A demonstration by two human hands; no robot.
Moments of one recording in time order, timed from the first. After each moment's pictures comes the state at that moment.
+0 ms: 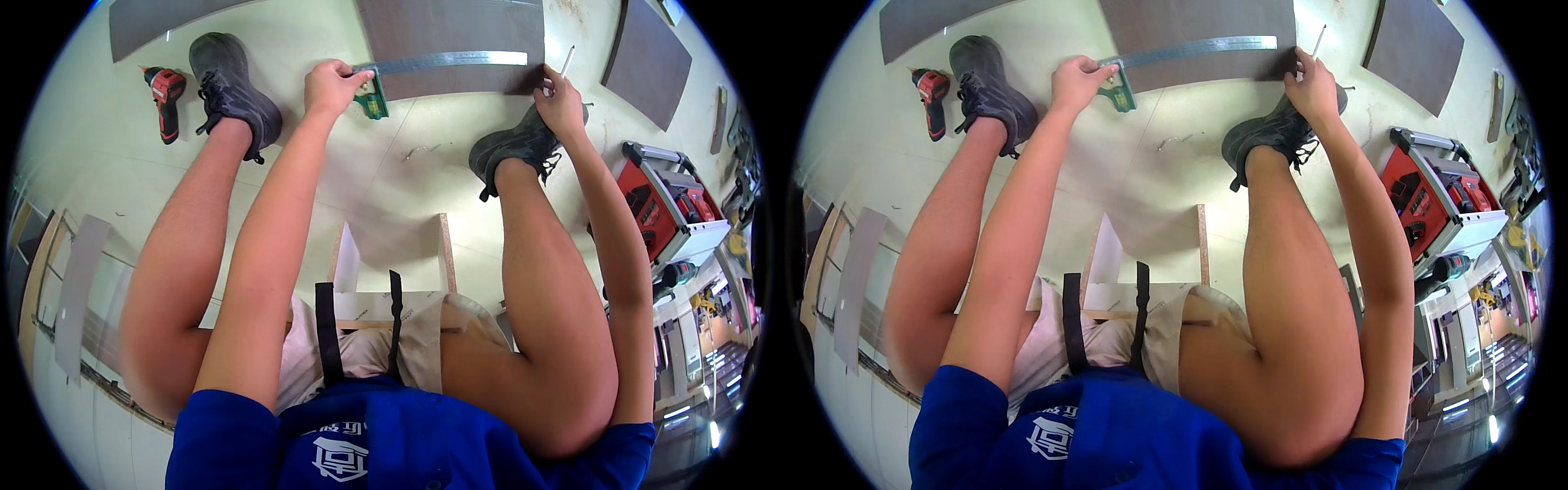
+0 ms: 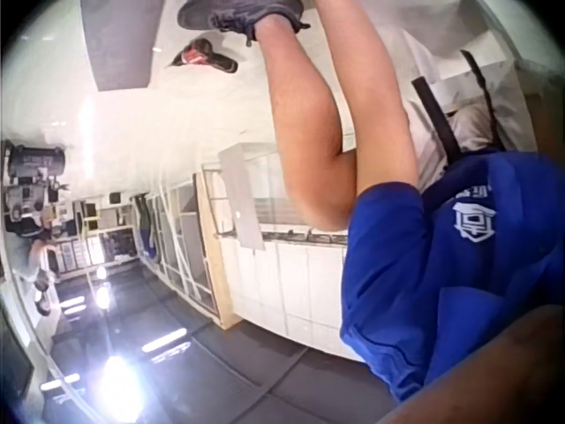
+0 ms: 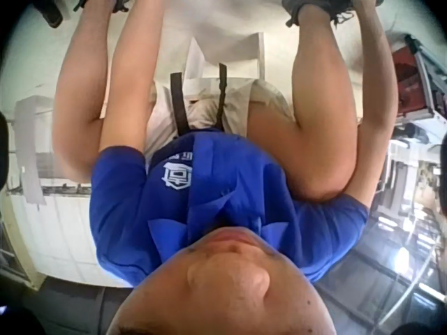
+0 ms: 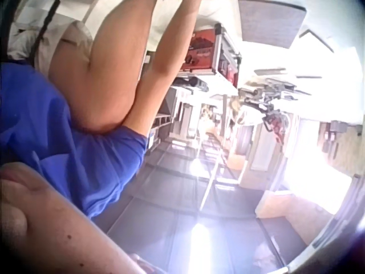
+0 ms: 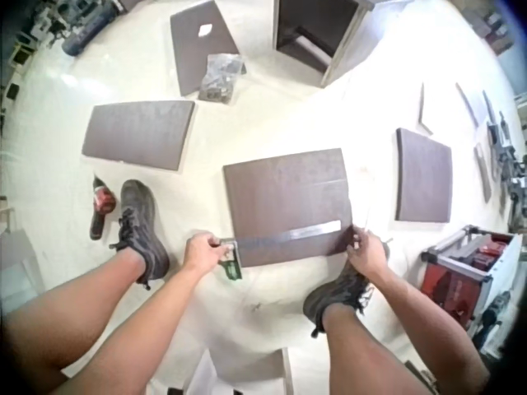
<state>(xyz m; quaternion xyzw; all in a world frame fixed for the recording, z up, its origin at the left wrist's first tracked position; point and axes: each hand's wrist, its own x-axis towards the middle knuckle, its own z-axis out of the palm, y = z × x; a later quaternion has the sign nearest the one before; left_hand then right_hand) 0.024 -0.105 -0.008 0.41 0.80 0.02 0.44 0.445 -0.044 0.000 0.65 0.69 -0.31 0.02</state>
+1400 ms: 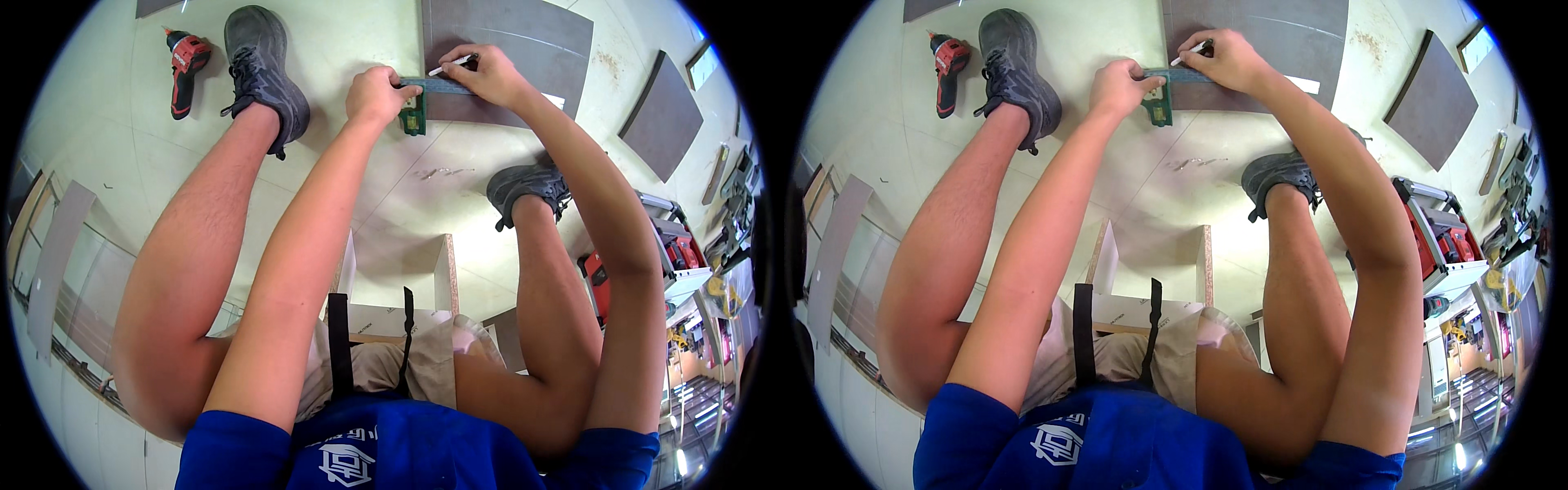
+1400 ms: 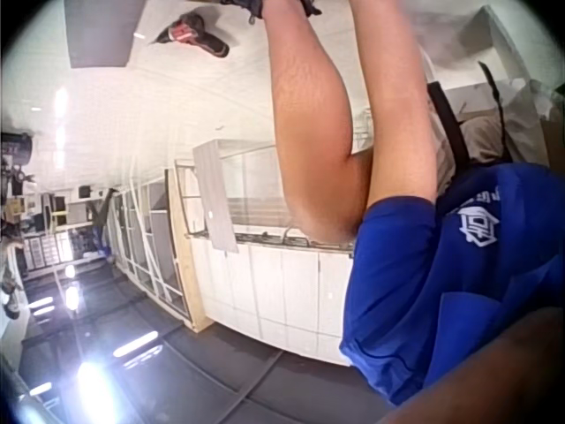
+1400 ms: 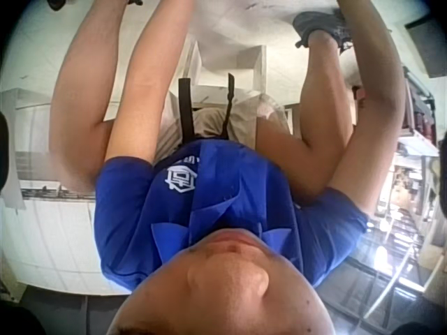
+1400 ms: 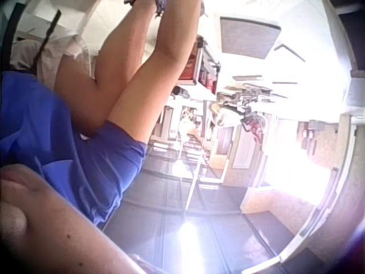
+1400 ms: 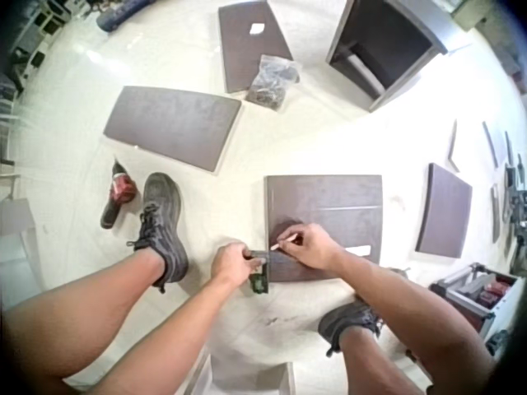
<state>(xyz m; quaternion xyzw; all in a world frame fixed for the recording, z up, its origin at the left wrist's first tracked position) 0.028 -0.096 0.010 0.37 0.80 -0.05 0.47 0.225 0.015 -0.001 0.41 0.66 -0.63 0.03</state>
